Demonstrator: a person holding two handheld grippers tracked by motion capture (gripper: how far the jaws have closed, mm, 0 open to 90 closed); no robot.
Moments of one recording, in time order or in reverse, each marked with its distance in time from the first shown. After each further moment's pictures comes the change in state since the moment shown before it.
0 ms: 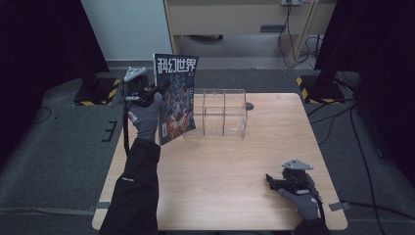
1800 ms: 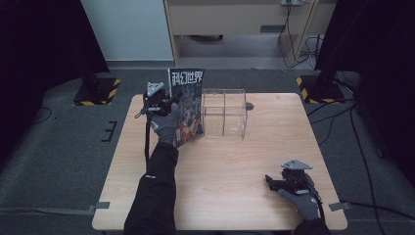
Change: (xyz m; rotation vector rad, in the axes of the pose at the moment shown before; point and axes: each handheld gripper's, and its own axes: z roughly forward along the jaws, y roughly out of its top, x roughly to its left) left arm 0.010 -0.070 0.061 -0.031 0.011 -0.051; right arm 0.001 0.000 0.000 0.022 0.011 -0.012
